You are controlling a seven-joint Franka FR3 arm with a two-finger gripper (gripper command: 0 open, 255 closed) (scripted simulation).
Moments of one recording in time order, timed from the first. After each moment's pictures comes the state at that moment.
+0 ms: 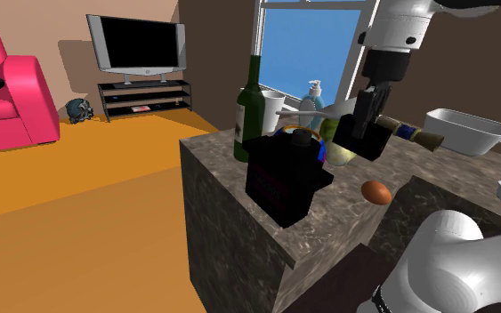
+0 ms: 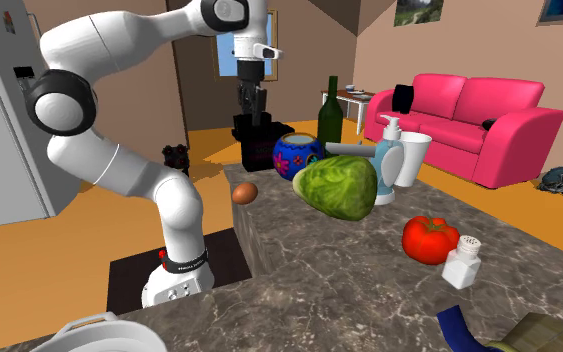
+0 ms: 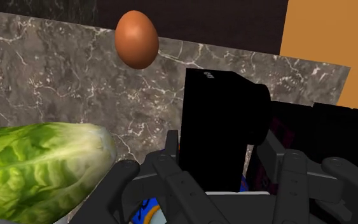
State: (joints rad) arm 0.04 -0.85 -0.01 -2.13 0.01 1.24 -0.03
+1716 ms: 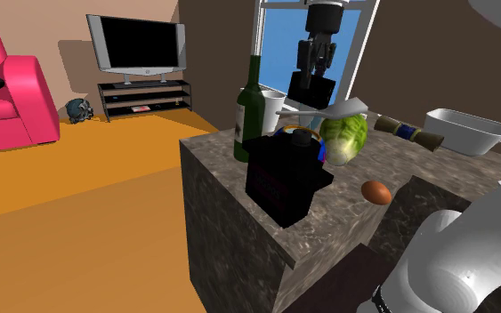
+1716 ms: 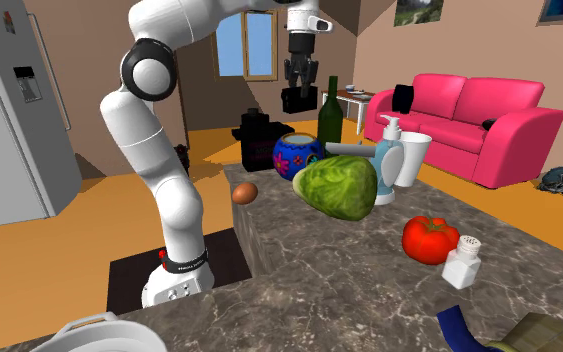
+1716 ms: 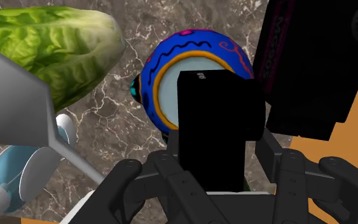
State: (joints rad) arm 0.04 -0.30 -0.02 -1.54 0.00 1.20 -0.05
